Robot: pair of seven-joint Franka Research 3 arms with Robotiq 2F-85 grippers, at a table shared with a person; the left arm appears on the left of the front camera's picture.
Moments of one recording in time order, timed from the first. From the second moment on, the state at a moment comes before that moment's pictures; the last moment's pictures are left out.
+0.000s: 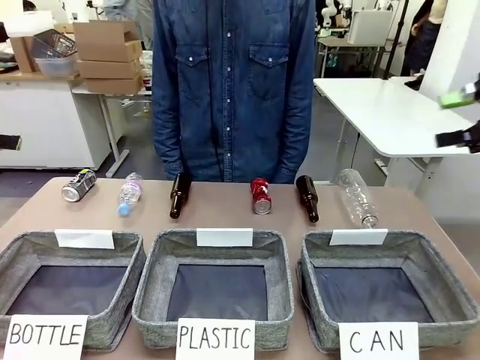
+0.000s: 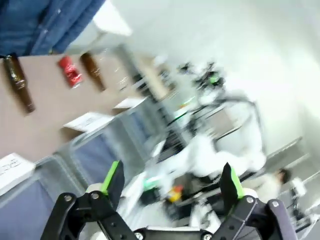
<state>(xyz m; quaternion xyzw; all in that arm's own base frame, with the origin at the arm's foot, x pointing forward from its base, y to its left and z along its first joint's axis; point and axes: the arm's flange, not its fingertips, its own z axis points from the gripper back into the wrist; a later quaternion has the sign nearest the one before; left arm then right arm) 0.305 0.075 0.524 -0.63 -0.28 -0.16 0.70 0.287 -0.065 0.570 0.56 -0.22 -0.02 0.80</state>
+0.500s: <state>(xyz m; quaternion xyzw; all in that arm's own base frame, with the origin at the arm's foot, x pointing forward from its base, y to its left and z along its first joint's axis) 0.335 0.060 0.504 -0.68 -0.25 -0.07 0.68 0.297 -0.082 0.571 0.57 -0.24 -0.14 0.77</state>
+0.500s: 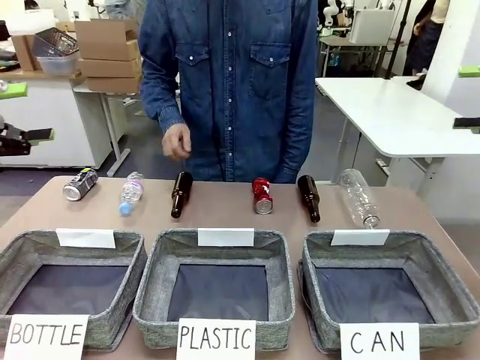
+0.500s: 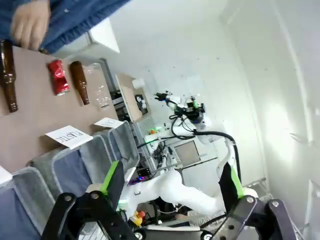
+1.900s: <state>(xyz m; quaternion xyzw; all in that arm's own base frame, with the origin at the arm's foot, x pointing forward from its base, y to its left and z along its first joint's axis) 0.350 0.100 0.530 -0.51 -0.18 -0.08 0.84 0.290 -0.085 0.568 0.59 -0.22 -0.13 0.77</state>
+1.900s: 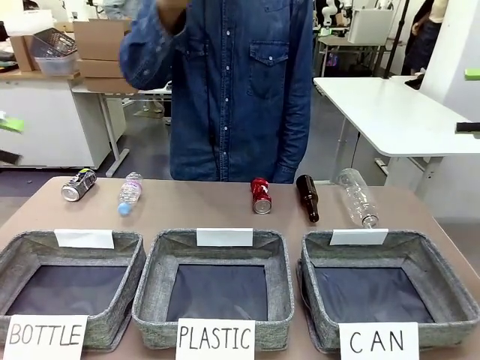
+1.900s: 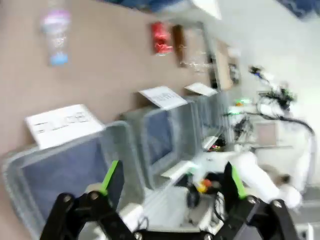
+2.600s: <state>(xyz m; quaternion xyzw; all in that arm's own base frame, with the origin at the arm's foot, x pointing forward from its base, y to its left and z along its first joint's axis) 0.117 0.241 0.589 -0.57 -0.43 -0.05 0.70 0.291 -0.086 0.570 0.59 -0.22 -0.13 0.77</state>
